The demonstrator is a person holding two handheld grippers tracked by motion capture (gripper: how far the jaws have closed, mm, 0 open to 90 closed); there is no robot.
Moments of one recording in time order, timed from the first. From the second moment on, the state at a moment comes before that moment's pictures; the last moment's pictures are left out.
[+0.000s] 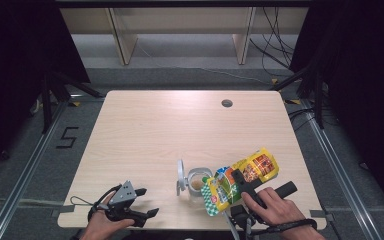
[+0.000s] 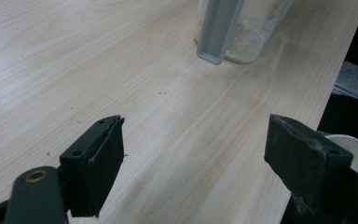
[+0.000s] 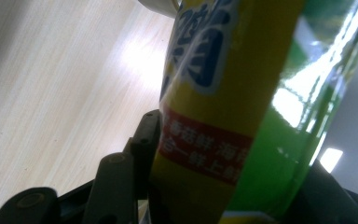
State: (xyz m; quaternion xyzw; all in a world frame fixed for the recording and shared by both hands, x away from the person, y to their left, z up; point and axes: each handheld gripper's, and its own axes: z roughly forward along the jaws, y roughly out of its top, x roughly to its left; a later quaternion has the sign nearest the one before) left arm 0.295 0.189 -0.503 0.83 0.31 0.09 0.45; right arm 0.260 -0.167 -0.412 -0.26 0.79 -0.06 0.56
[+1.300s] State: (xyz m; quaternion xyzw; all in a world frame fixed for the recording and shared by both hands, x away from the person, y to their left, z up) left arm 0.296 0.189 -0.503 0.83 0.31 0.09 0.45; right arm 0.257 -0.161 -0.413 -0.28 0.77 -0.10 0.56
